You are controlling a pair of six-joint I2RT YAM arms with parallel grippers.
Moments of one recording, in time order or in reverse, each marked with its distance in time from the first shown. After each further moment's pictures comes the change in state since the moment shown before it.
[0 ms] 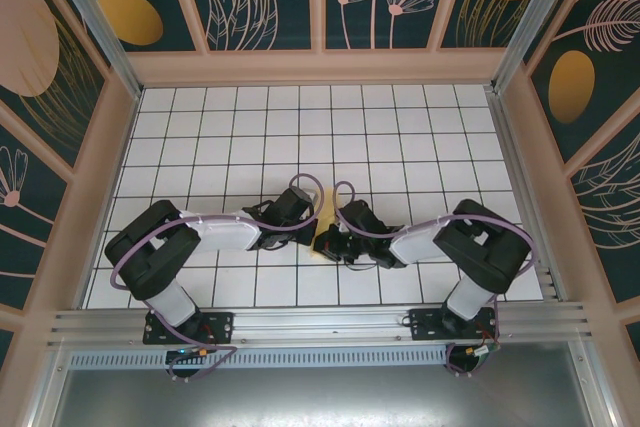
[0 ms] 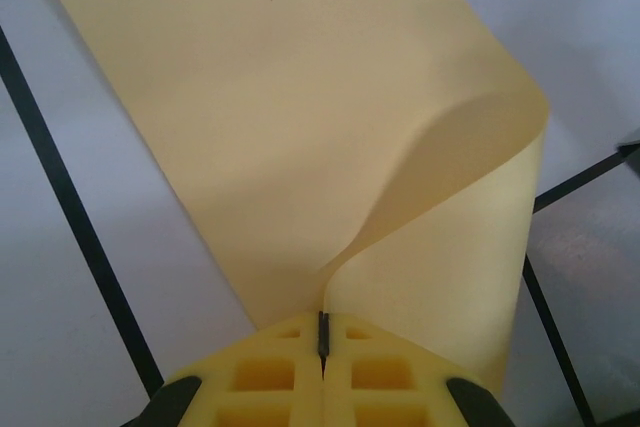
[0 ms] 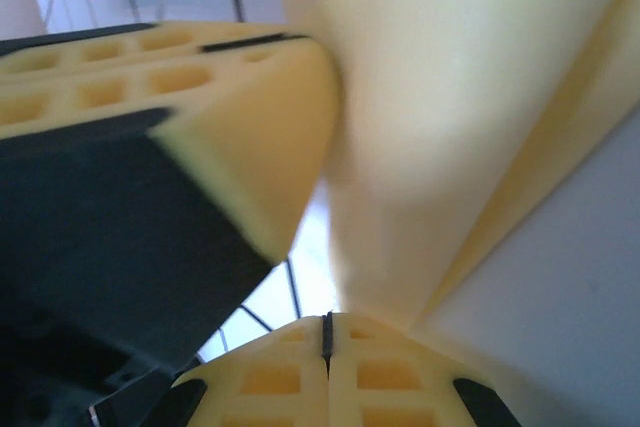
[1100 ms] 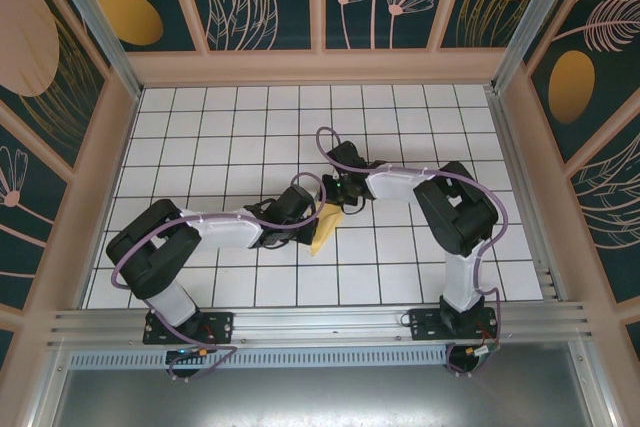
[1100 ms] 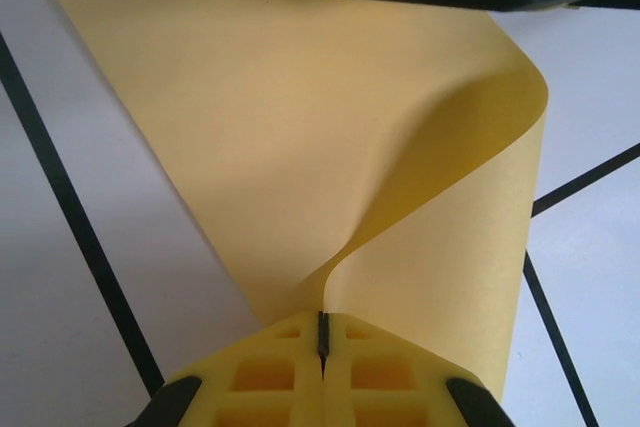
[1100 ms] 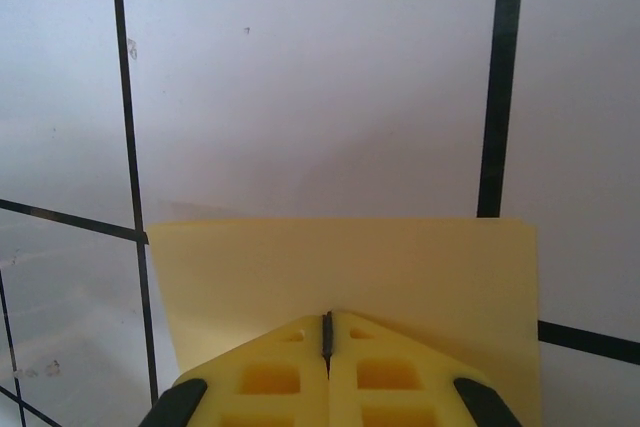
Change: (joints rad) left arm 0.000 0.005 0.031 -0.046 -0.013 0.012; right arm -0.232 0.304 0.635 -0.676 0.174 -0.533
